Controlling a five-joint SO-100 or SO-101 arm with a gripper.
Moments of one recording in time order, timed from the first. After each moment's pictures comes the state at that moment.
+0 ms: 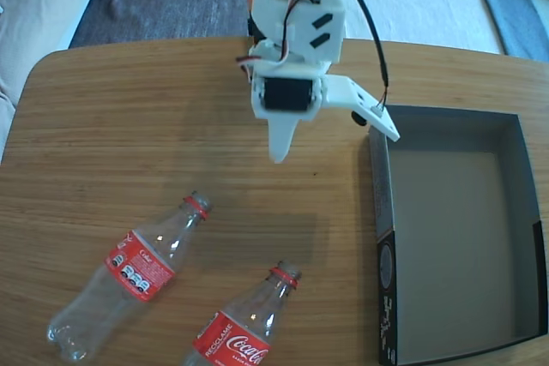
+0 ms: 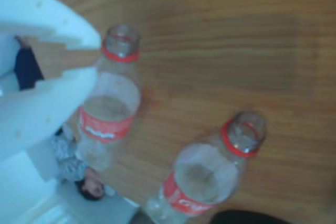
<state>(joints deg) 2.7 128.3 117.2 67.3 -12.2</state>
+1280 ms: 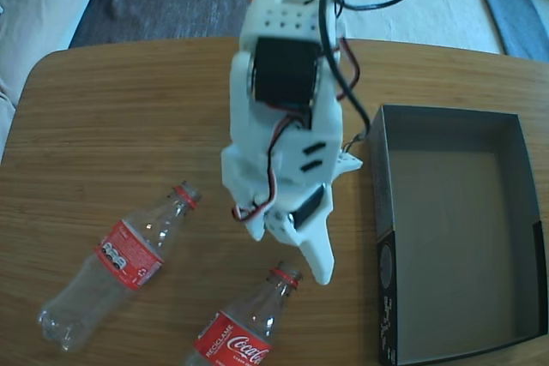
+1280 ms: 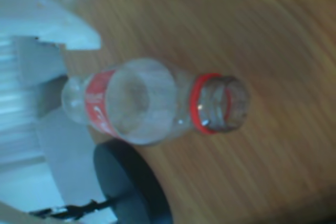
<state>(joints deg) 2.8 83.8 80.7 67.3 -60.4</state>
